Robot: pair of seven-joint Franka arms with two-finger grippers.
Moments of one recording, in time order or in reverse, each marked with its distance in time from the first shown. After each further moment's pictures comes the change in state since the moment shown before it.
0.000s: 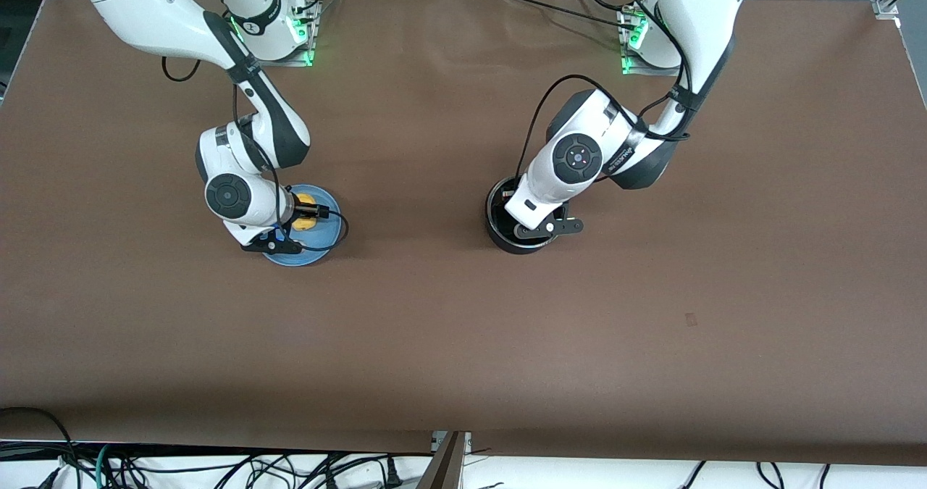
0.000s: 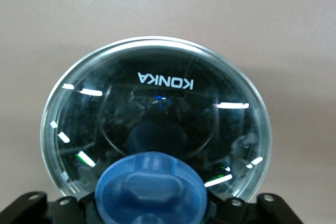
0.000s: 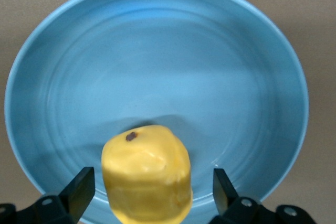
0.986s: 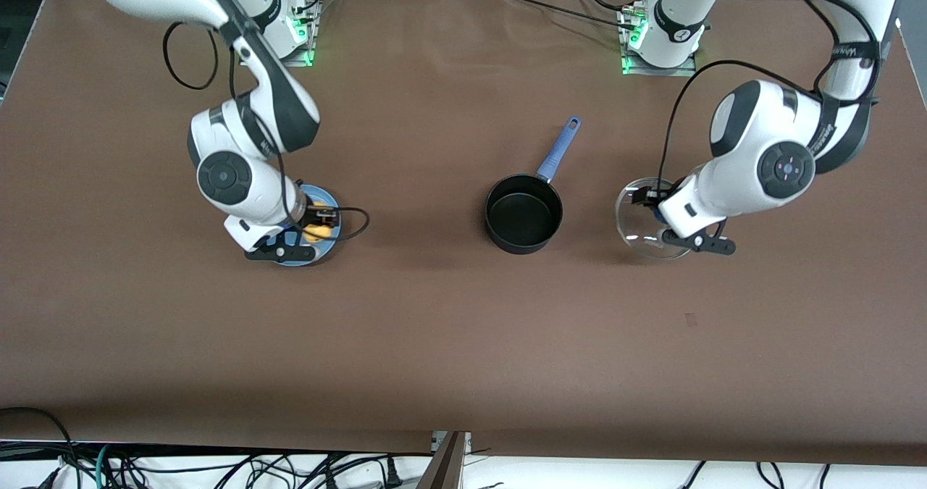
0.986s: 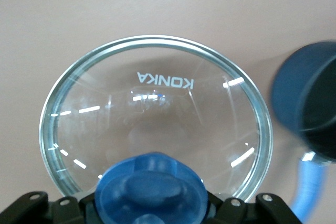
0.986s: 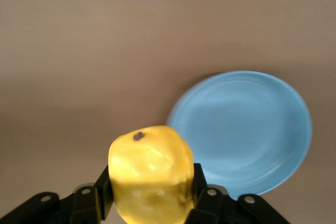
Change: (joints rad) left arm 0.416 -0.307 0.008 -0.263 0.057 -0.105 0.687; right arm 0.017 -0.053 0.150 0.312 0.031 -0.209 0.117
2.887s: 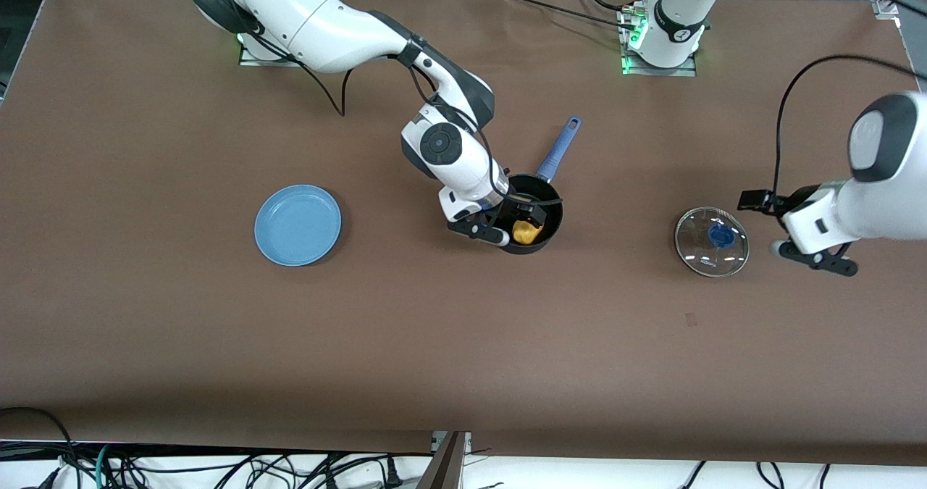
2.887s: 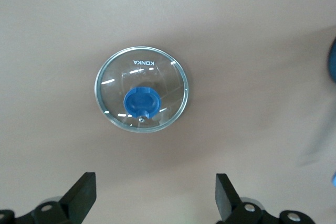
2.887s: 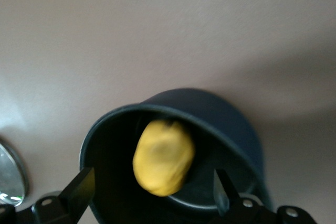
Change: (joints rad) left arm 0.287 0.091 -0.110 0.378 0.113 -0.407 0.228; right arm 0.471 0.496 0.000 0.479 0.053 0.402 0.623
